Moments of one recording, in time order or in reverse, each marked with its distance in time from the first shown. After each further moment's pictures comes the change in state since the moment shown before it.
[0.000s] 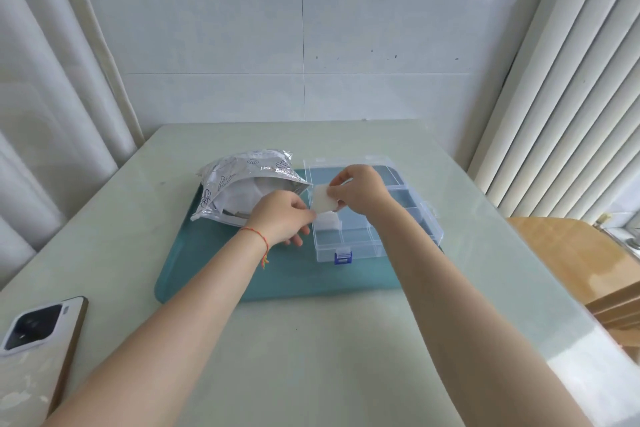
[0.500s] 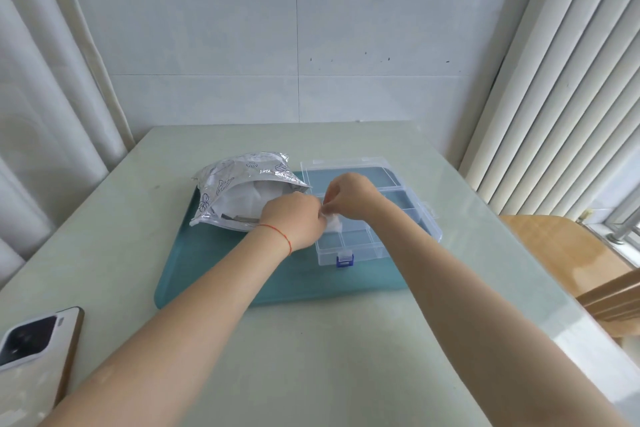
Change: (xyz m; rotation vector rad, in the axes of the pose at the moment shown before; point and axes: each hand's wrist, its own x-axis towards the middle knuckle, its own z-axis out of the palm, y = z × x) left_hand 0.001 0.021 0.004 0.790 0.011 0.267; right_hand 0.011 -0.004 0.008 -0.436 -0.127 -0.084
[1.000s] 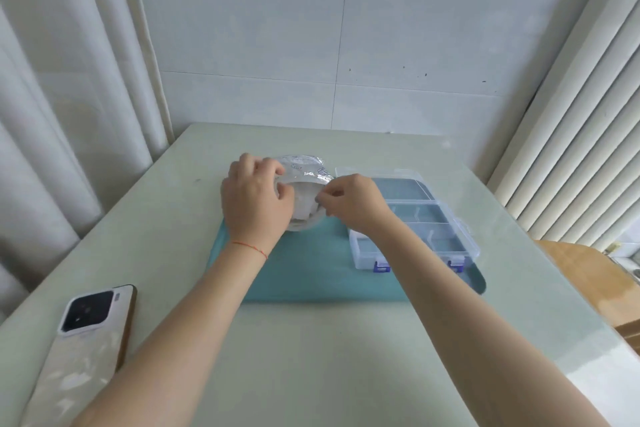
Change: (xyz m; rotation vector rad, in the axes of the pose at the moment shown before) left_hand -0.034 -0.089 -0.003 -0.250 0.941 -0.195; right_hand -0.025 -0.066 0.025 0.217 0.142 -0.117
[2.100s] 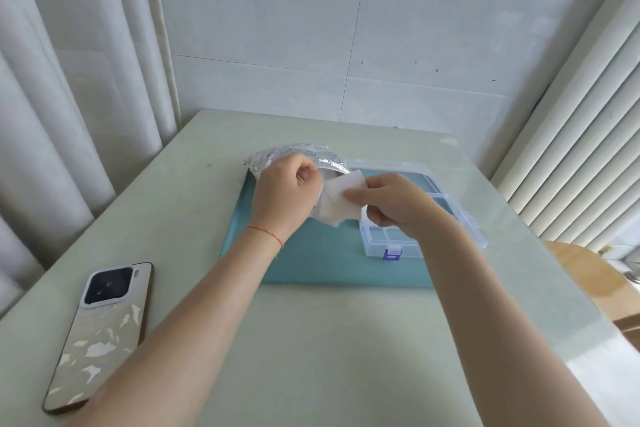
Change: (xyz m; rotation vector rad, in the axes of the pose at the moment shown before) left_hand -0.005 0.018 -0.022 -0.456 -0.298 -0.256; right_hand -0.032 0.003 -0.033 0.368 -0.189 0.182
